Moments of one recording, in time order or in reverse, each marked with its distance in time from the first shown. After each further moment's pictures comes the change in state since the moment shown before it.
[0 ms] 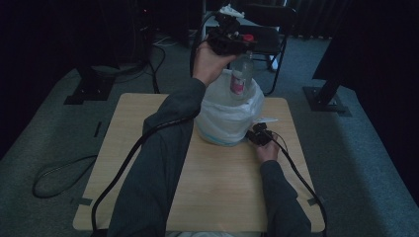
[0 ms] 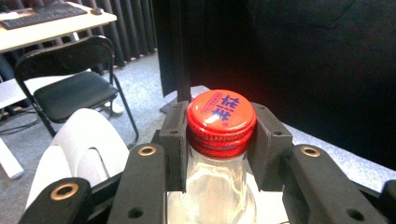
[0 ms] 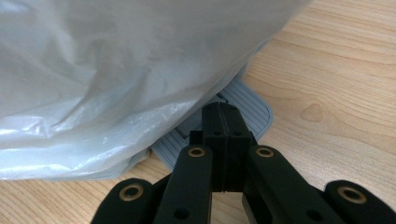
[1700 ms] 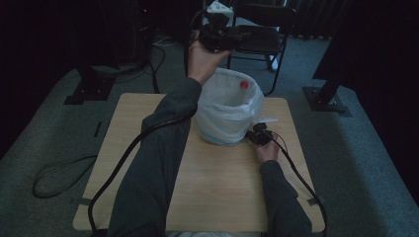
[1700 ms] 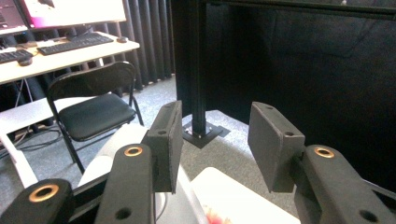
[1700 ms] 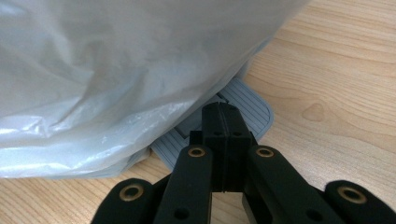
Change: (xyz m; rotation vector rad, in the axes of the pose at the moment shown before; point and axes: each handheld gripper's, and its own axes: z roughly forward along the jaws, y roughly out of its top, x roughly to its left) left arm 0.015 -0.007 -0.019 -0.115 0.059 -0.017; right arm 0.000 0.000 0.000 0.004 0.006 0.003
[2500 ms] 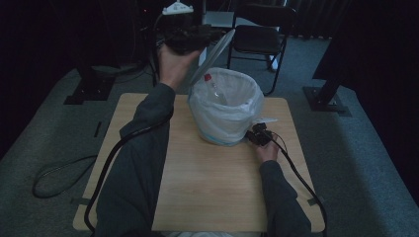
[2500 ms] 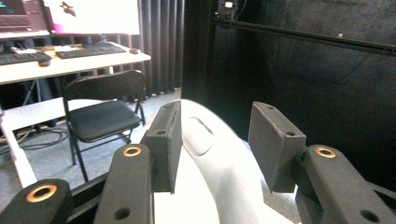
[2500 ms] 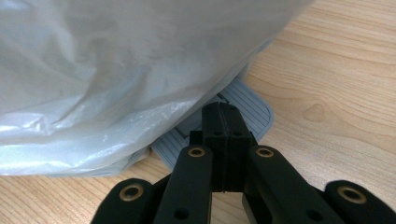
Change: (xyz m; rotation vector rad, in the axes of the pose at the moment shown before) left arm 0.035 -0.024 -0.065 -0.082 0.017 -0.080; right arm 0.001 0.000 0.000 -0.002 -0.006 -0.005
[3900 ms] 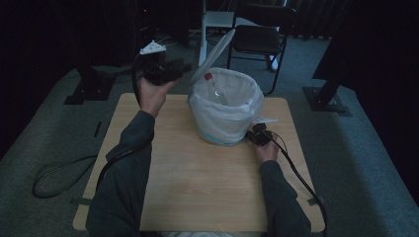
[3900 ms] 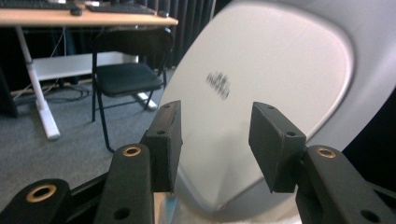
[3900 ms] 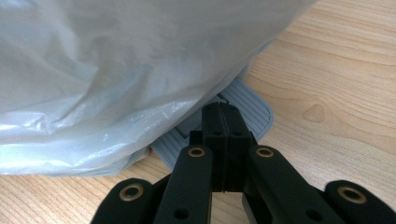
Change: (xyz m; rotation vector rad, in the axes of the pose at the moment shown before) left arm 0.049 -0.106 -0.023 0.083 0.084 -0.109; right arm 0.000 0.000 0.000 -0.004 -0.005 -0.010
